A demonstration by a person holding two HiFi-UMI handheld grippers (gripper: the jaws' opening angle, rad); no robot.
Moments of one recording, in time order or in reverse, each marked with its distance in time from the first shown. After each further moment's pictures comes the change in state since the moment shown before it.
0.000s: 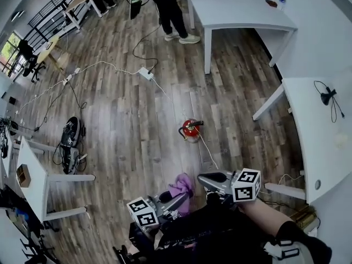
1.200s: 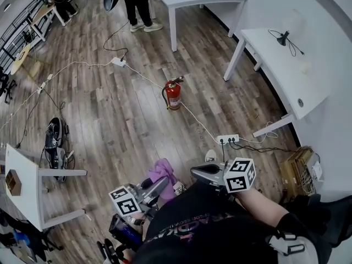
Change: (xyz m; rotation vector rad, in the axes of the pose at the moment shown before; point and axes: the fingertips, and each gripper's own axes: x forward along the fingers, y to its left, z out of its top) left arm -0.254 -0.075 -0.129 -0.069 0.056 -0.162; right arm 0.047 0.213 -0.242 -0.005 -0.002 -0.236
